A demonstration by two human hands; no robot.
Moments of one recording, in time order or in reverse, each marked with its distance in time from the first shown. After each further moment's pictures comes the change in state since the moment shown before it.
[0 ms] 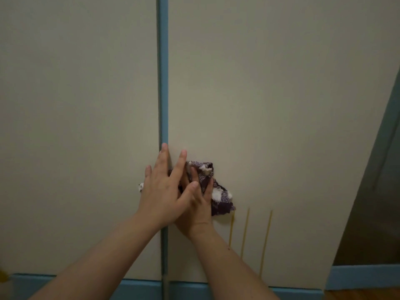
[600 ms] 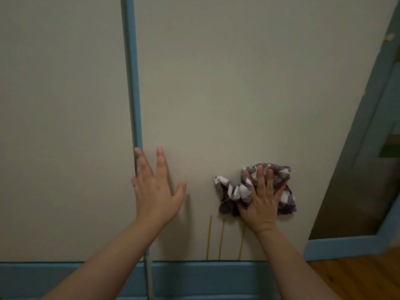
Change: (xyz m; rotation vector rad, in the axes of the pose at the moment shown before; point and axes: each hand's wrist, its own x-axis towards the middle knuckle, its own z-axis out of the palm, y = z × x) left_hand -0.025 0.029 0.047 -0.105 0.037 -0.251; right_hand -0.090 0.180 0.002 0.015 0.173 0.145
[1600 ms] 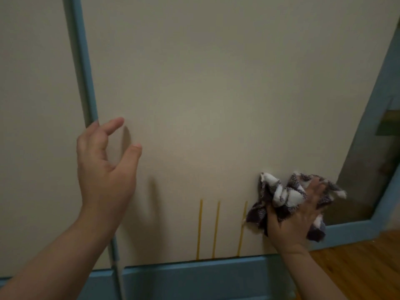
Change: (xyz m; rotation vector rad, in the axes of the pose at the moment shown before) left_hand -0.004 -0.022 0.024 -0.543 0.373 0.025; right_hand -0.094 0.046 0.023 0.289 0.158 0.533
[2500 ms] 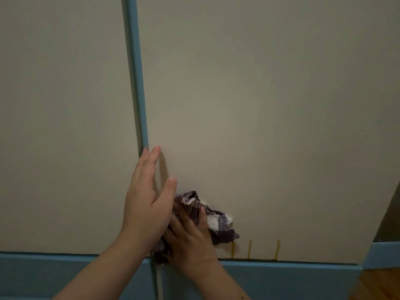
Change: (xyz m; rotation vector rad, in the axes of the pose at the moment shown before) left_hand -0.041 -0.041 -0.020 0.103 -0.219 -0.043; right_hand -0.131 -0.157 0.099 -0.086 -0.303 -0.886
